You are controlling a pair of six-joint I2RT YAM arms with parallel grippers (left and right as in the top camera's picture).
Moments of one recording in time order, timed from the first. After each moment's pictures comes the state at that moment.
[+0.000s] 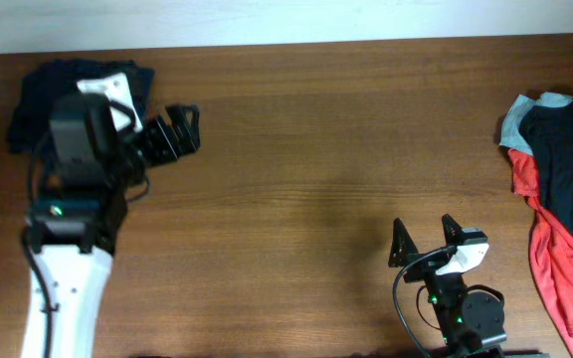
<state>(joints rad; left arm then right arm) -0.04 1.22 1.19 -0.52 0.21 -0.36 0.20 0.02 0.01 -0.07 0.05 0.26</state>
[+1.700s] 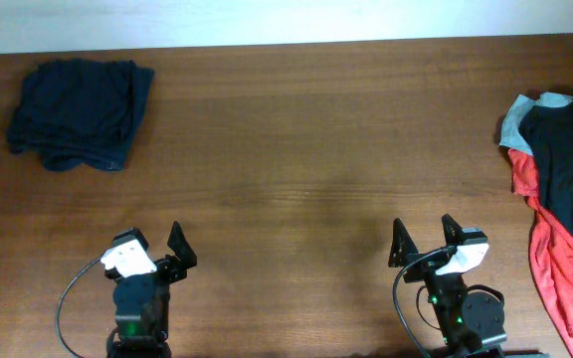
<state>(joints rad) -0.06 0.45 0.01 0.07 -0.22 -0.35 0.20 0.02 0.01 -0.07 0.05 0.26</state>
